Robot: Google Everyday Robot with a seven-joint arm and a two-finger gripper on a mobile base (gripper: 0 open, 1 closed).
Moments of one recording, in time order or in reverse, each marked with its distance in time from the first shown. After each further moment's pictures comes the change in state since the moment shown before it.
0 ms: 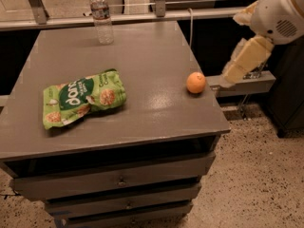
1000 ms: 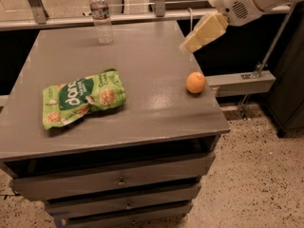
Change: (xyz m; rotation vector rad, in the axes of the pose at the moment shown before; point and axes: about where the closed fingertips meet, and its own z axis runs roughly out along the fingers) arm -0.074 -0.064 0.044 0.065 -0.251 0.115
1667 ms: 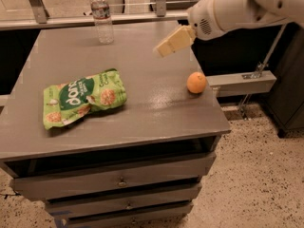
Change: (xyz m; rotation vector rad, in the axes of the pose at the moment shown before) arm -0.013 -0.001 0.071 0.019 -0.126 0.102
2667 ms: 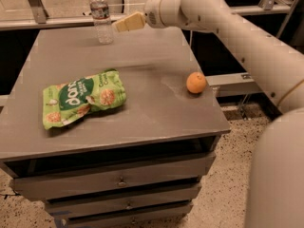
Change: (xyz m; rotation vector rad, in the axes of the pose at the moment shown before) arm -0.081 -0.063 0.163 0.076 -0.296 0.069
